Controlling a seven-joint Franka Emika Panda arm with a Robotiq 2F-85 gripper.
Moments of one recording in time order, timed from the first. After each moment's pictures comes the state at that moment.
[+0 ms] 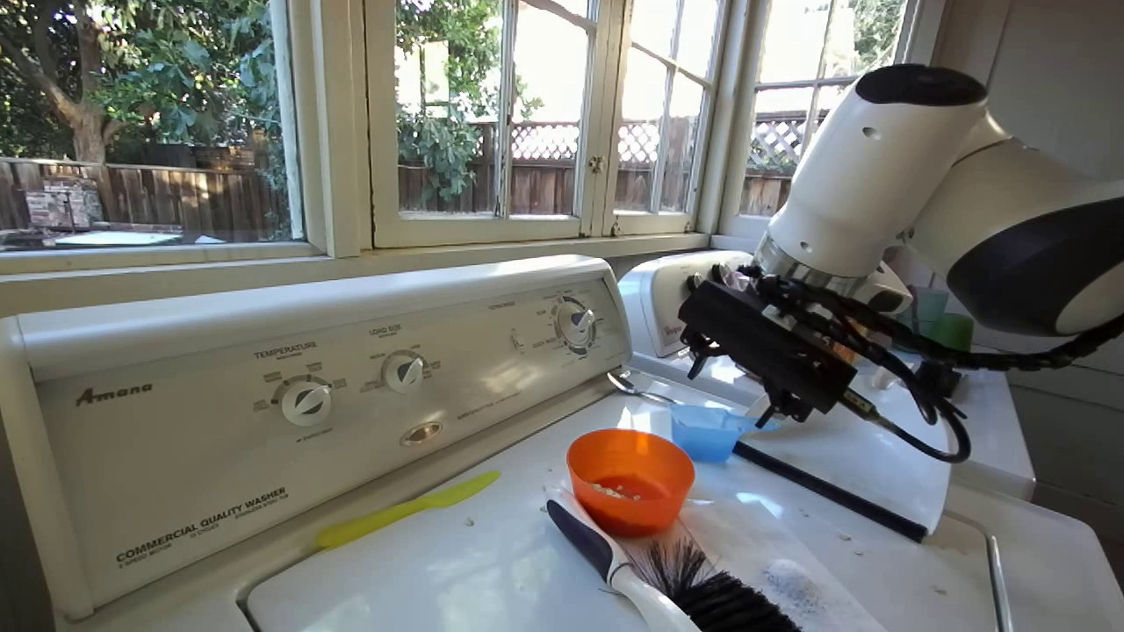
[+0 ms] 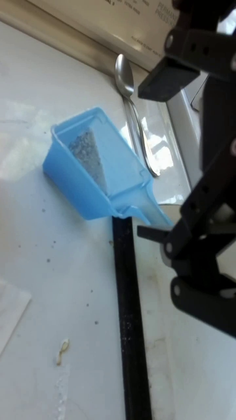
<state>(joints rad) 0.40 0.38 0.05 -2.01 -0.87 2.57 2.45</state>
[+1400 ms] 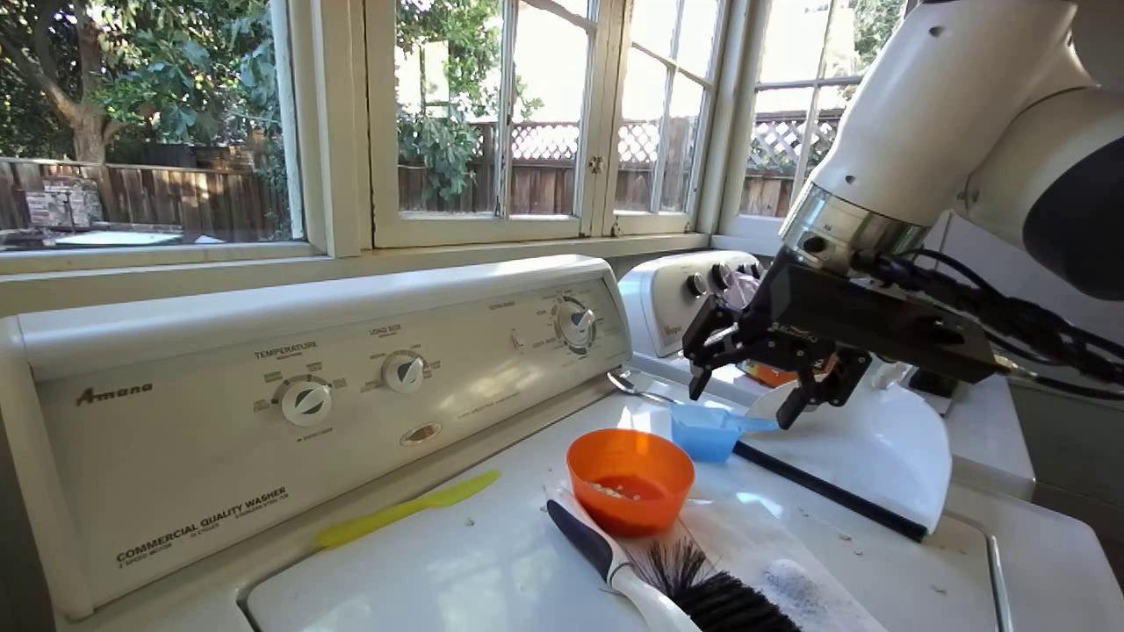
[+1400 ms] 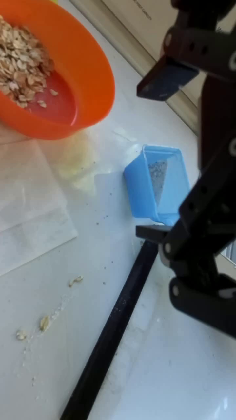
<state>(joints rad) 0.31 0.27 0.20 -2.12 -0.57 2.66 1.70</state>
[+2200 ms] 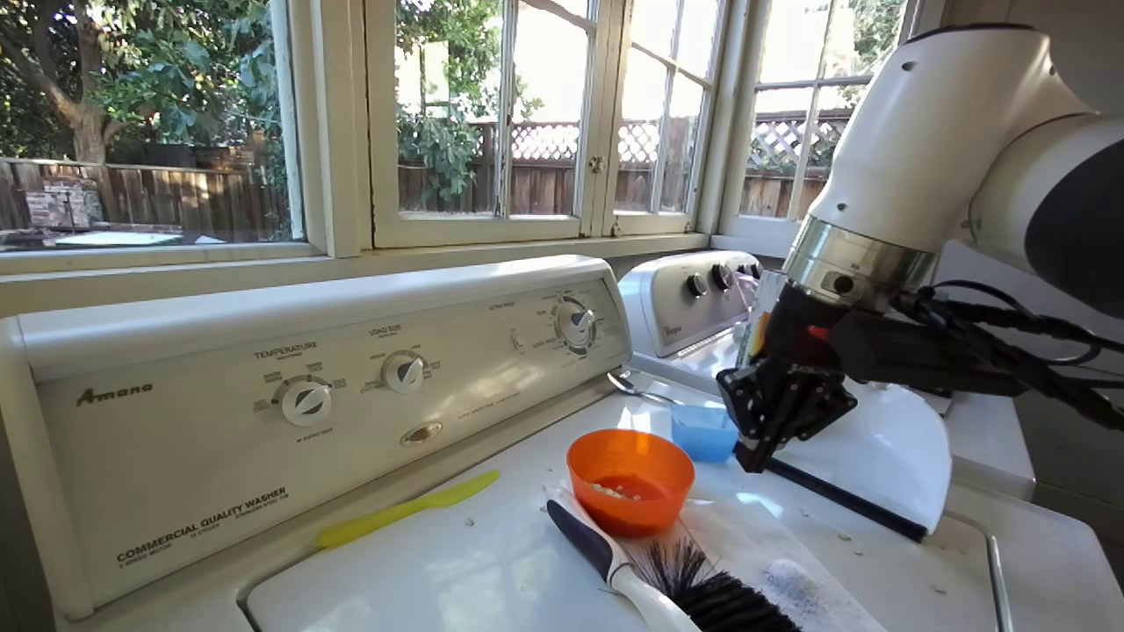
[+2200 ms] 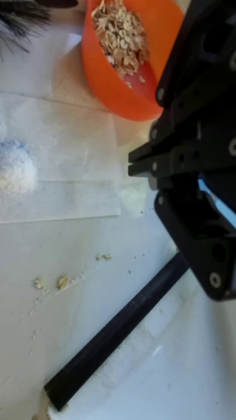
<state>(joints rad) 0.33 0.30 0.21 -2.15 -0.35 2.66 1.21</state>
